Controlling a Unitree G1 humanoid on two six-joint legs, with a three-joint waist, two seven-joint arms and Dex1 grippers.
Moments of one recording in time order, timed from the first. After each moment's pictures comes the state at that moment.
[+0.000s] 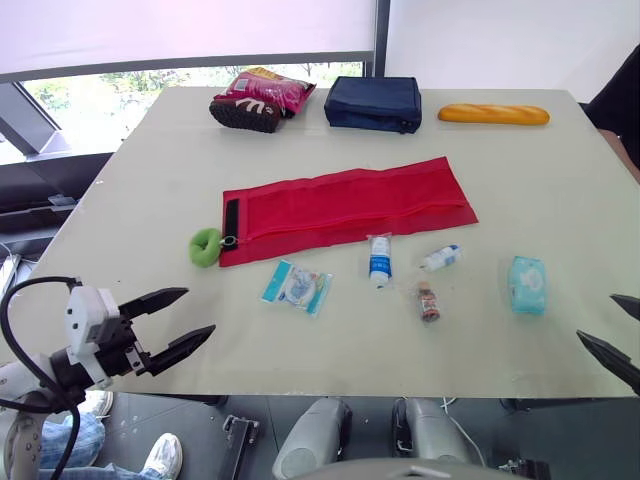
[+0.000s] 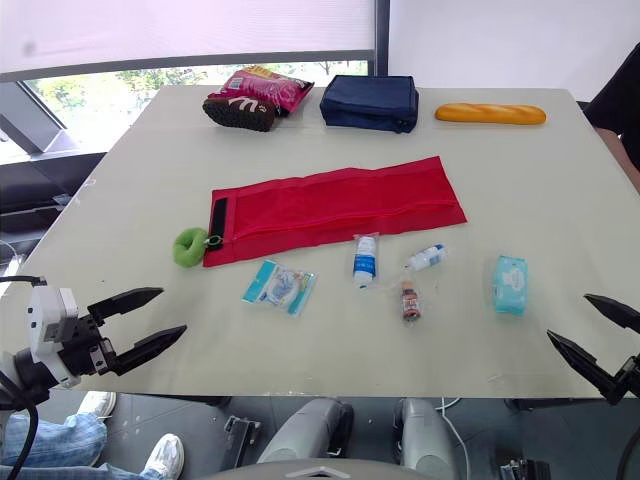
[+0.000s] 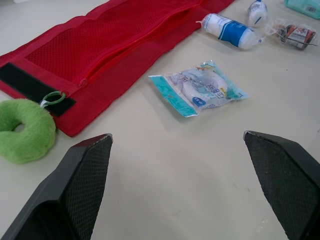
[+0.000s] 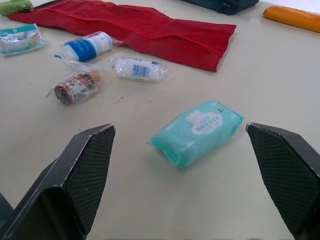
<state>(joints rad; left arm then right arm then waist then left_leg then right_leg) 0.36 0.76 0.59 -0.19 -0.59 0.21 -1.20 0.51 -0.66 -0.72 -0.21 0.66 0.06 1.15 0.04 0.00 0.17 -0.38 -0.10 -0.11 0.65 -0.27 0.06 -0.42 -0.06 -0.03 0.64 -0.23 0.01</state>
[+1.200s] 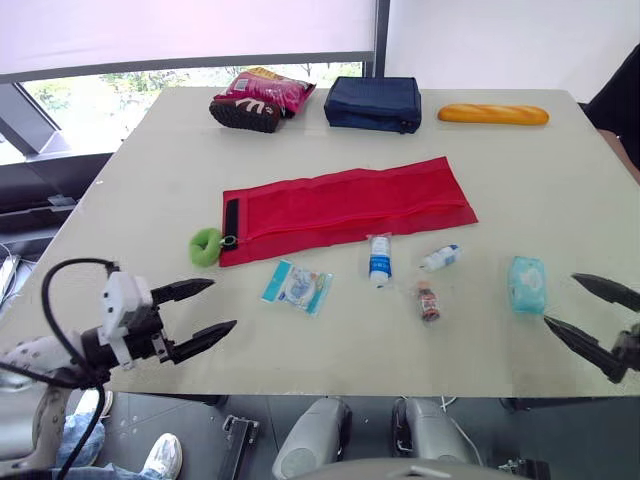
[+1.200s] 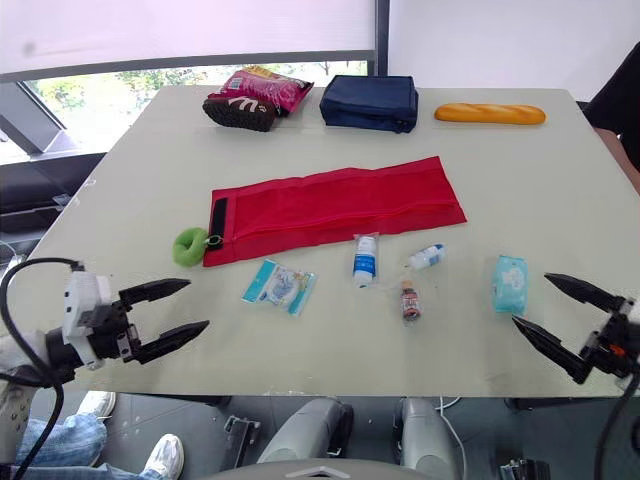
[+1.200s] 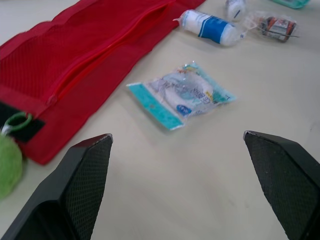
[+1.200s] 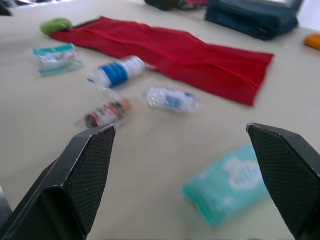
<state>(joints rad) 0.22 0.82 0.44 -0.20 -0.54 0.21 -1.21 0.38 -0.69 -0.59 -0.41 0.72 0.18 1.09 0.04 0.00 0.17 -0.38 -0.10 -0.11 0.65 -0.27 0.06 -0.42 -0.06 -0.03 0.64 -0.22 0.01</state>
